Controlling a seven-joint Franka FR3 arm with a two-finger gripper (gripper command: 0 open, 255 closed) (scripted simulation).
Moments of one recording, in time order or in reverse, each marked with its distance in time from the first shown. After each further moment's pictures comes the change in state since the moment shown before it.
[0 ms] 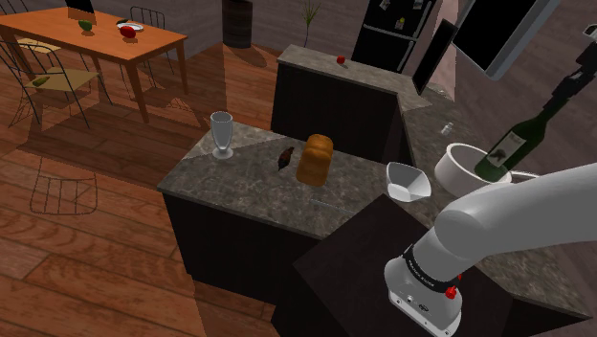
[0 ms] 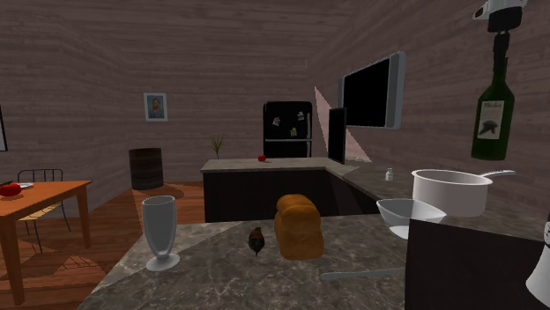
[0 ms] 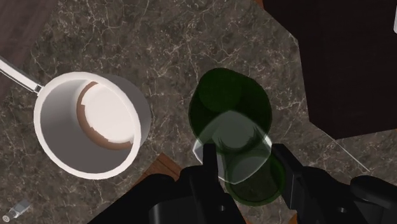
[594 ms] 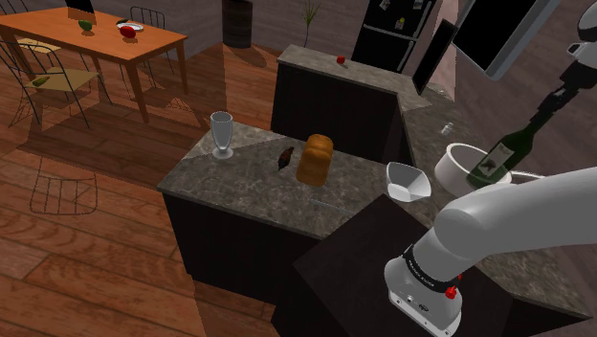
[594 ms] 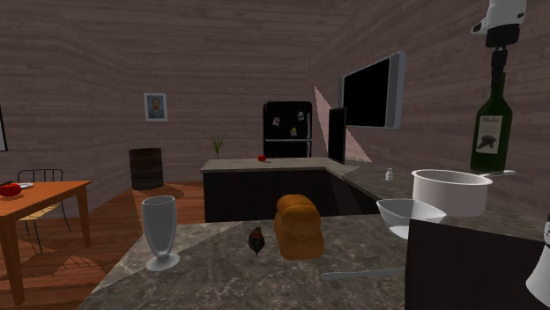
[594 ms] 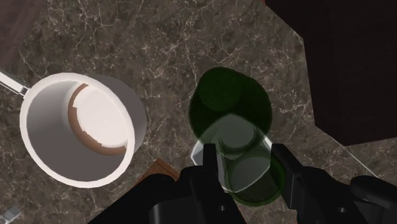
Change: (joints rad) arm -0.020 -0.032 -0.013 -0.134 -0.031 0.107 0.025
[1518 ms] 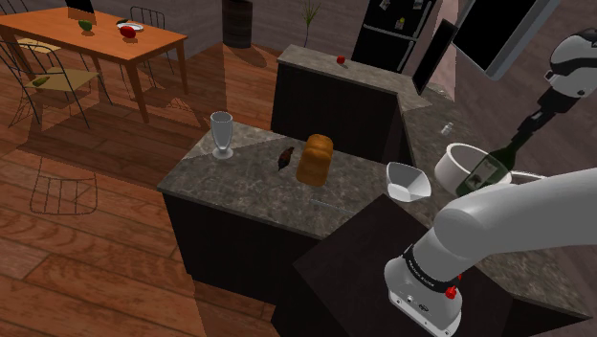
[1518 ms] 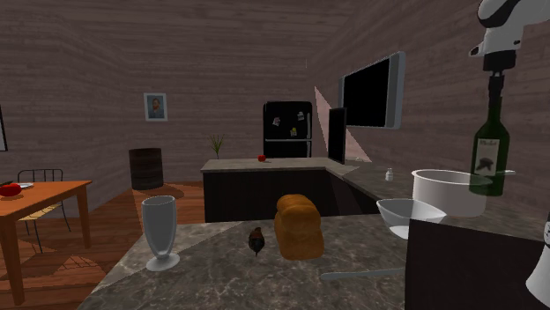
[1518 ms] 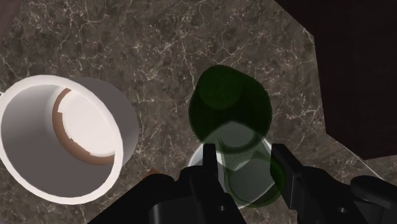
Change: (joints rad) arm -0.005 -0.008 -0.067 -0.175 -0.041 0.178 0.023
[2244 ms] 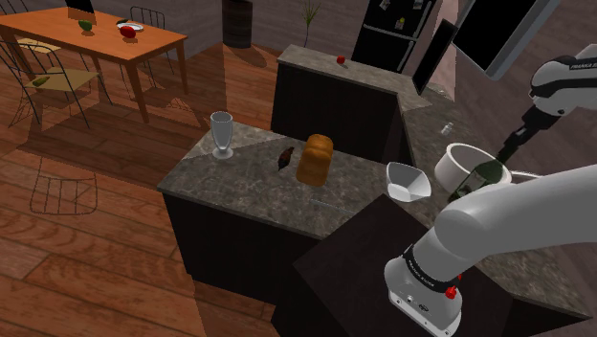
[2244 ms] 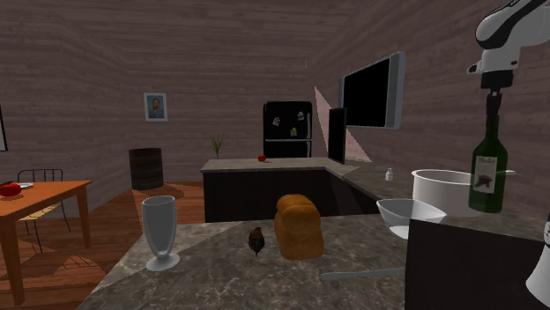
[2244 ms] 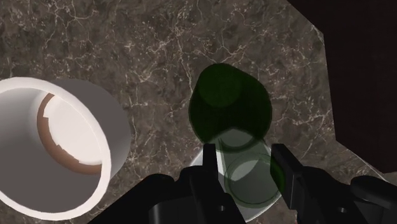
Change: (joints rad) arm 0.023 0.027 -0.085 -0.110 -0.024 0.147 0.009
